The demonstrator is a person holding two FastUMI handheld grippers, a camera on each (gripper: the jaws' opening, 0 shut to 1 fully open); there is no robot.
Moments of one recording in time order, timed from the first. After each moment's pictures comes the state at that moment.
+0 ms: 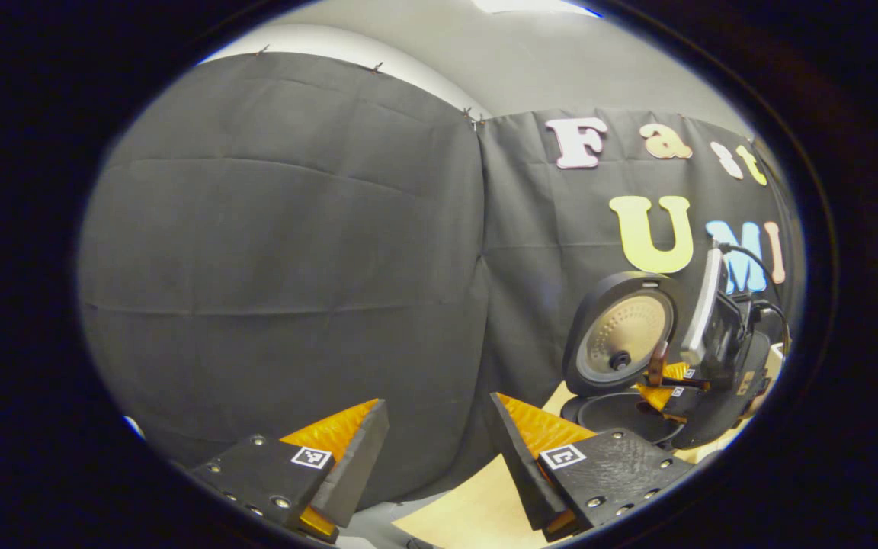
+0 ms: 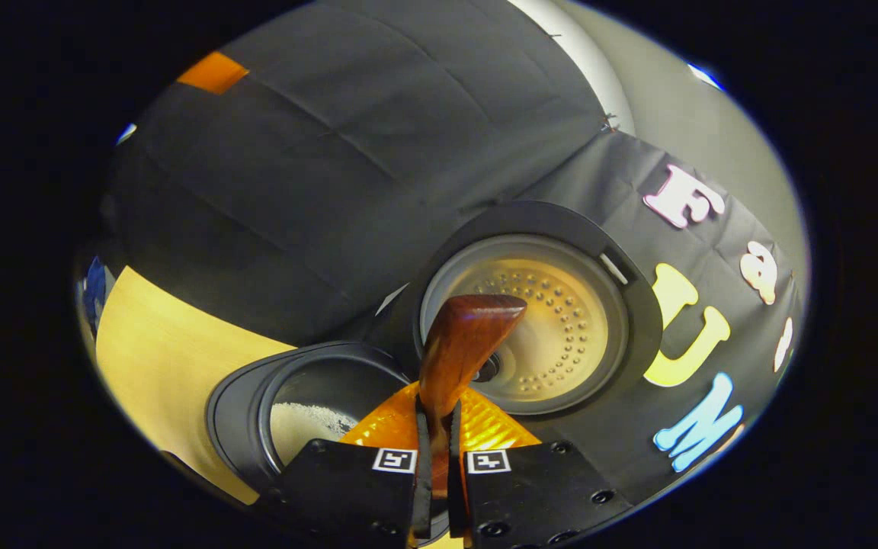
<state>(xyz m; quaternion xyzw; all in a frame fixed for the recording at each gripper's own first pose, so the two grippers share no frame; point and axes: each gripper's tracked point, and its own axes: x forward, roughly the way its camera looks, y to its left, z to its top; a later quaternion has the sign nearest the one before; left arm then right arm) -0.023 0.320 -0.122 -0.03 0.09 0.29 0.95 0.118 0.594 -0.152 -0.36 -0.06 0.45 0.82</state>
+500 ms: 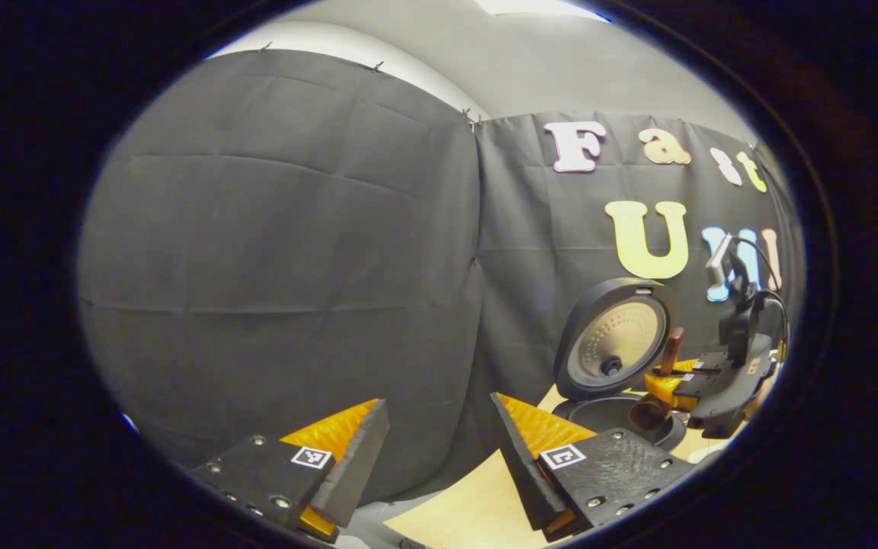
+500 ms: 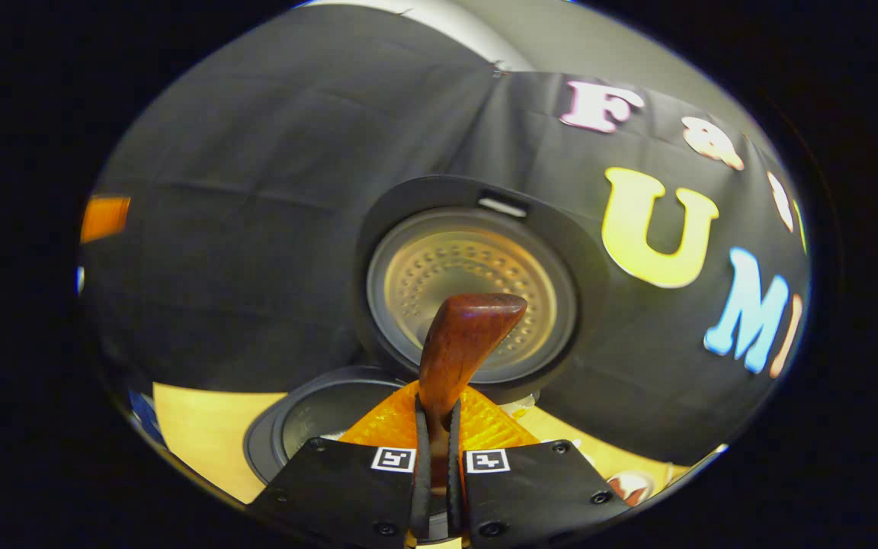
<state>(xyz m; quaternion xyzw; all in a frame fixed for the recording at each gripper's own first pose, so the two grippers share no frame) -0.015 0.313 -0.111 -0.03 0.08 0.27 0.96 0.142 0.559 -0.129 -0.11 0.09 0.44 0.89</state>
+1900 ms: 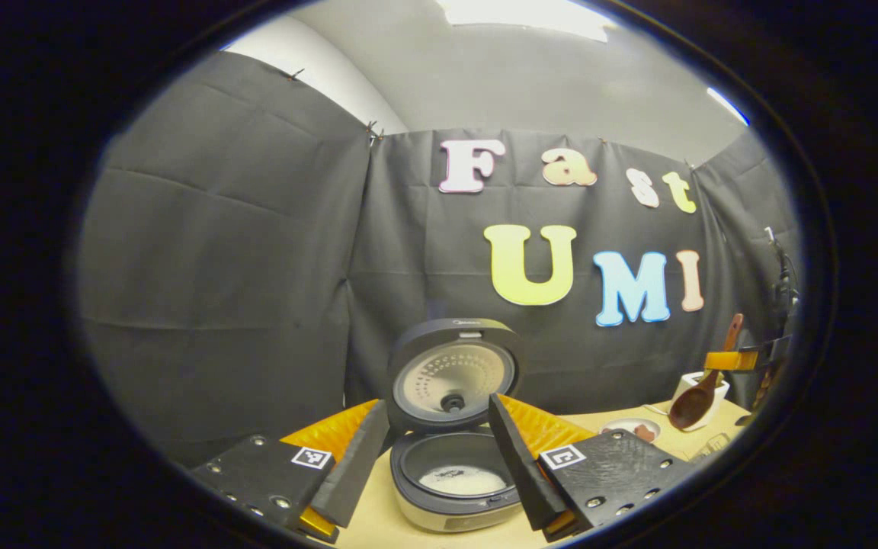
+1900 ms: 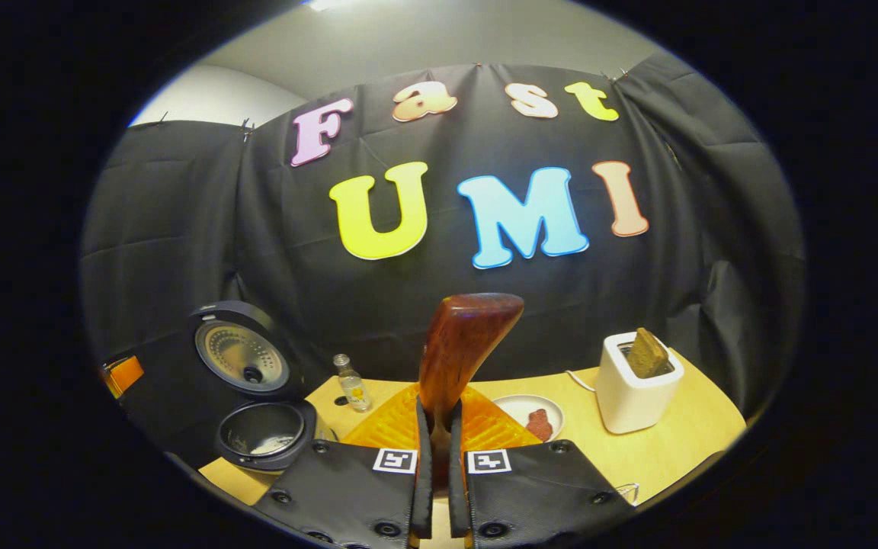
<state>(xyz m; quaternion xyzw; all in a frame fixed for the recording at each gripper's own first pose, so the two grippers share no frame) 0.091 0.128 -0.055 -0.05 0.04 0.09 0.99 0.188 0.190 -0.075 0.09 0.15 0.17 0.97</state>
